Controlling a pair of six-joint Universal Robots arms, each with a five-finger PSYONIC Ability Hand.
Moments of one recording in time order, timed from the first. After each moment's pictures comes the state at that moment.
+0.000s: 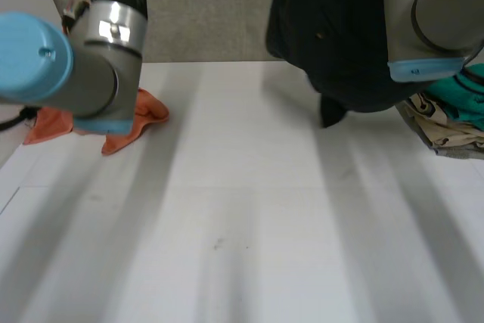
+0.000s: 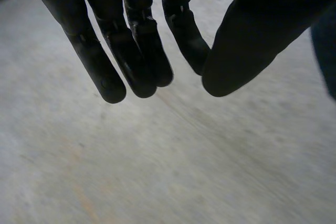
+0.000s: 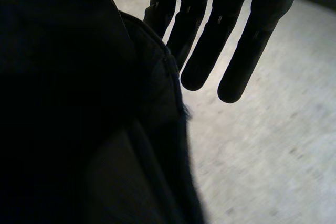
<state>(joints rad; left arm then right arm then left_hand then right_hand) 4.25 -2.09 -1.11 3.92 -1.51 3.59 2.01 -0.97 0.69 -0.47 1.56 2.95 1.18 1.18 1.18 1.19 0.97 1.14 1.18 1.19 1.20 0.97</state>
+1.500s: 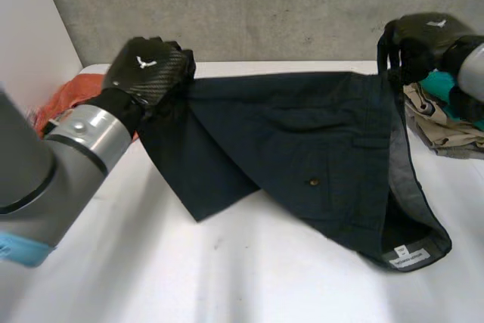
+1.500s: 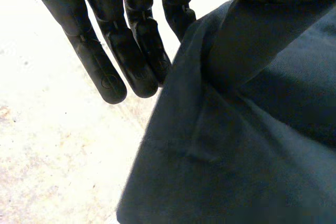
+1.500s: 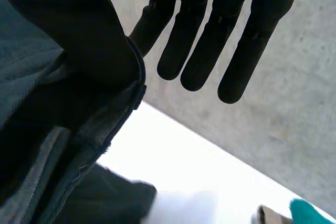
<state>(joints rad) 4.26 -1.75 -1.56 3.37 -1.38 3.46 1.71 -1.21 1.07 0.31 1.19 2.94 1.17 1.20 1.20 1.20 0.98 1.15 1.18 1.19 1.20 0.97</state>
